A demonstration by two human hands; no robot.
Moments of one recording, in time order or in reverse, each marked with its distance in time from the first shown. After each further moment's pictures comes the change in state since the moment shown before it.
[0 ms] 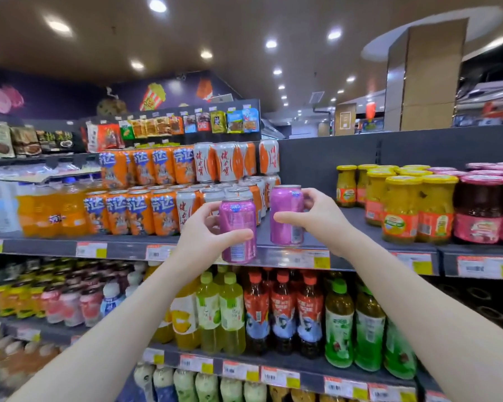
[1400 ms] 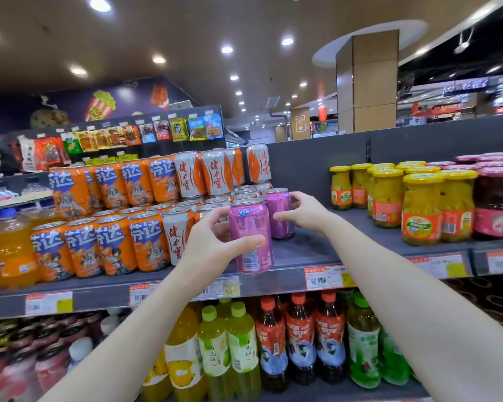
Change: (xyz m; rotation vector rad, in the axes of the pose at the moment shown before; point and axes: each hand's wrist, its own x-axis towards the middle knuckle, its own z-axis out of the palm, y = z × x) left_hand 0.071 -0.033 -0.018 -0.156 -0.219 0.079; right_hand 0.122 0.054 0.030 -0.199 0.069 0.189
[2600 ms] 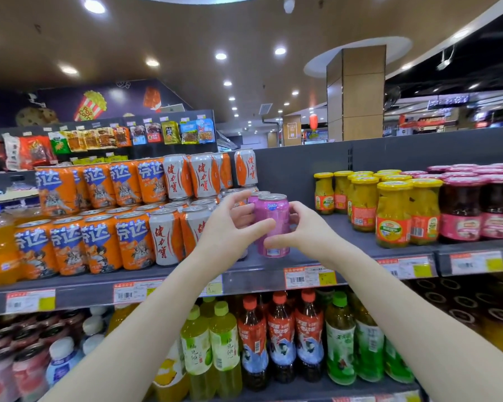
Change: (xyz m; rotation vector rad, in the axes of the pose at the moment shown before) left_hand 0.012 0.027 0.047 -0.015 -0.019 0.047; right_hand -0.109 -0.025 -0.018 0.013 0.004 -0.164
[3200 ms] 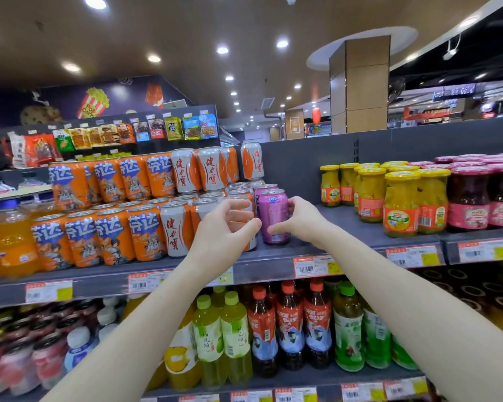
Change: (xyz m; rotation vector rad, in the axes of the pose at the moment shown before) left_hand -0.022 -0.009 -0.025 0.263 0.089 0.006; right_hand 0.044 0.019 0.023 -0.158 0.040 0.166
